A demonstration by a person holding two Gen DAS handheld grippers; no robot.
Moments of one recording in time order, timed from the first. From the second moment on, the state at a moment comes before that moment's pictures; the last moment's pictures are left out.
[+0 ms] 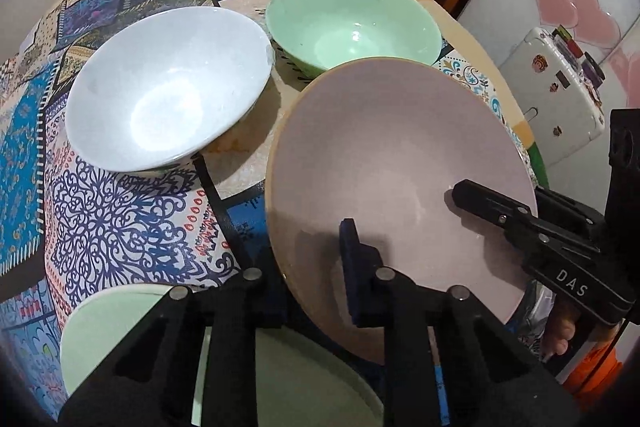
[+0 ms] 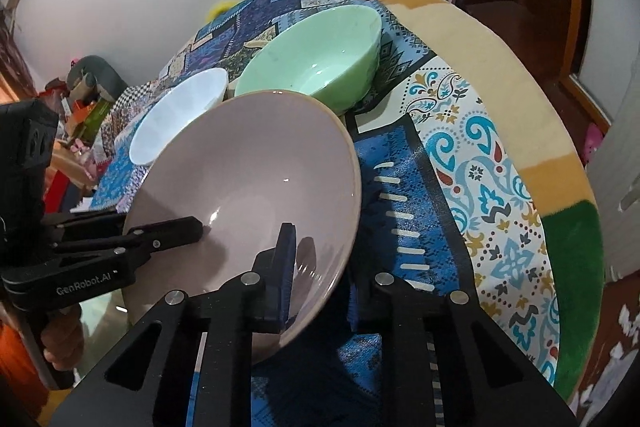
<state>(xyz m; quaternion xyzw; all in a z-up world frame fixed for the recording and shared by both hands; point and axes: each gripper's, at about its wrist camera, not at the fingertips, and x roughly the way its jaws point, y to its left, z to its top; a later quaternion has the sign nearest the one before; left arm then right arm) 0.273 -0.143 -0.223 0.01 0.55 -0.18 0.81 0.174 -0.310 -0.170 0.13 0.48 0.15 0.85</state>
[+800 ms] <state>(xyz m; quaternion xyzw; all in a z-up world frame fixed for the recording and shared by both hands) 0.213 -0.104 -0.148 -0.01 0.47 -0.17 0.86 0.155 -0.275 -0.115 0.12 0.43 0.17 0.88</state>
